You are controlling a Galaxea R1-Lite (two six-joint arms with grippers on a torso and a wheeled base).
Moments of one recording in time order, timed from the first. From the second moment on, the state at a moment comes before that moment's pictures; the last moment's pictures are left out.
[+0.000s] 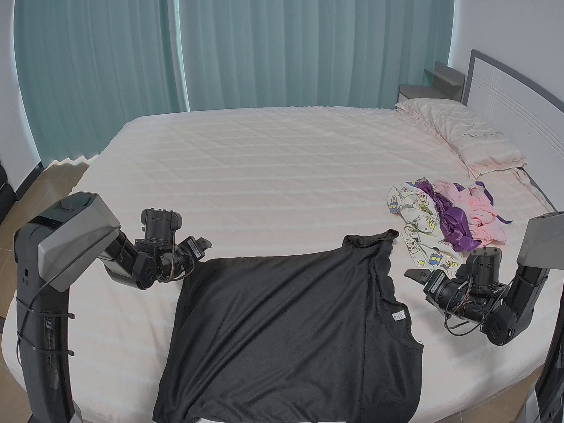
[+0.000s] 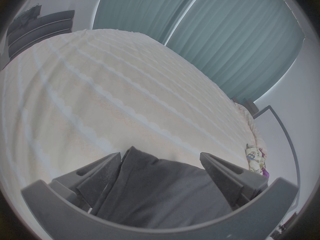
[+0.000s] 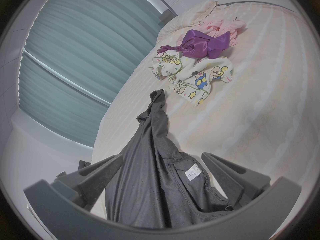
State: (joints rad) left arm -0.17 2.39 -1.20 -0.57 0.04 -0.71; right arm 0.17 2.16 -0.40 -1.25 0.11 0.86
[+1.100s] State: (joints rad) left arm -0.04 2.55 -1.45 -0.47 0.10 -0.61; right arm 0.17 2.19 -0.39 -1.28 0.10 0.84
